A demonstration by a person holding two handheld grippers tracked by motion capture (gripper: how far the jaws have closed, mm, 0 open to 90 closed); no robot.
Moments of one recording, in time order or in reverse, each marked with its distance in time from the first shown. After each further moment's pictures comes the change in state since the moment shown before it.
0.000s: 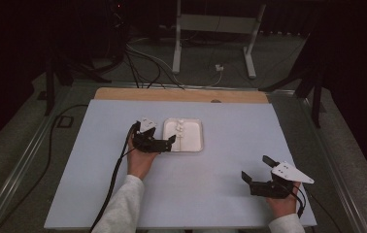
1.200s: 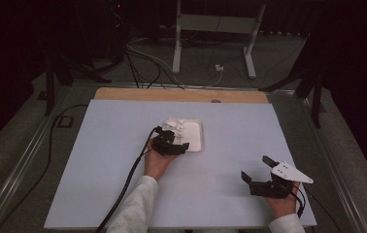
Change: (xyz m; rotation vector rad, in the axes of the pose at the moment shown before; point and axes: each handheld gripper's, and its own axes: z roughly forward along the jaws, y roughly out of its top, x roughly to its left) left arm -0.024 -0.017 0.059 0.245 -0.116 -0.087; right arm 0.000 -0.001 0.001 0.010 -0.005 -0.001
